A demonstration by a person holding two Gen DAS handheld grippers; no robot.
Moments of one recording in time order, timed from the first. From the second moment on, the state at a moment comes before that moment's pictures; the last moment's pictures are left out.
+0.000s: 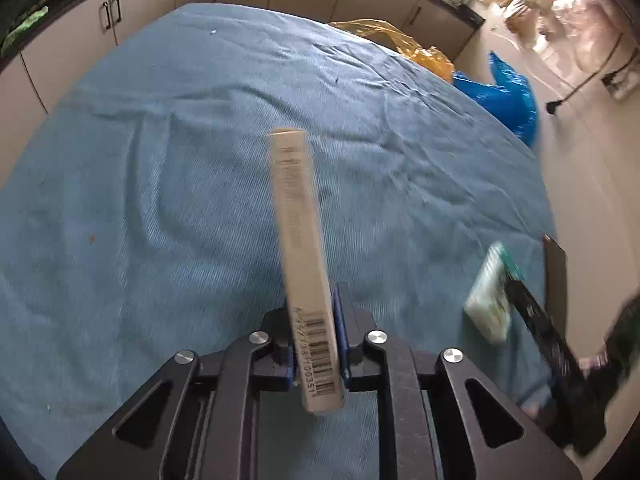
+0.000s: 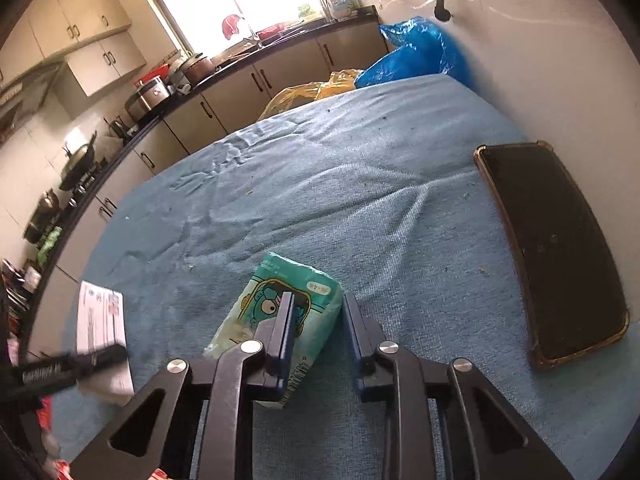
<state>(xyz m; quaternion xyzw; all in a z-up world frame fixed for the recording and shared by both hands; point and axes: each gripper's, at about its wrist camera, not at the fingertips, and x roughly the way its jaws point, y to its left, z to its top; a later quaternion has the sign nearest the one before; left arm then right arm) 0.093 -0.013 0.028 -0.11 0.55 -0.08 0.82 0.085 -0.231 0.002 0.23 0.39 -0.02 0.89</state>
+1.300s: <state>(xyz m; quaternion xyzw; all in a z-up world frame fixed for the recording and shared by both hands) -0.039 0.049 0.025 -0.10 0.50 -0.07 0.86 0.078 -0.185 0.011 0.13 0.41 -0.06 0.90</state>
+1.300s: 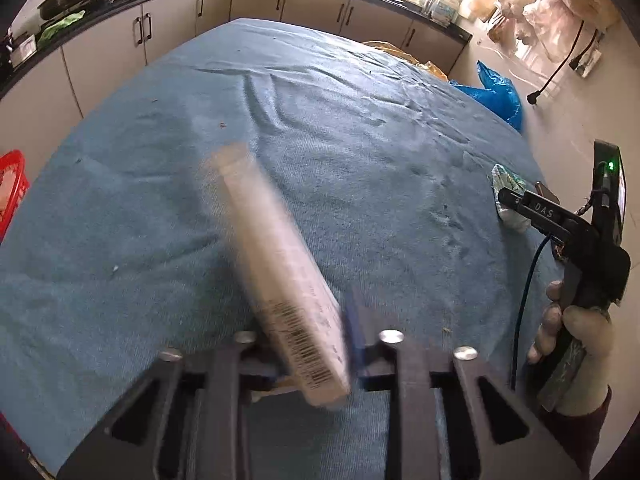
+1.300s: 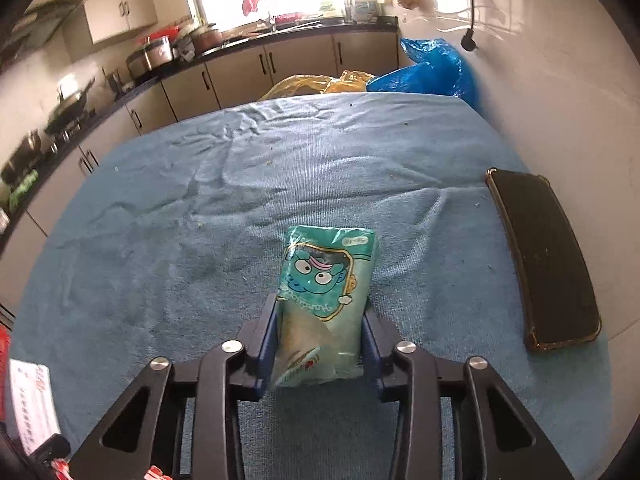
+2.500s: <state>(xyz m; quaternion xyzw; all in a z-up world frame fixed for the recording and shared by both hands) -0.040 0.075 0.018 -0.04 0.47 -0.05 0.88 0.068 -0.148 0.010 0.17 0.38 0.04 0.91</state>
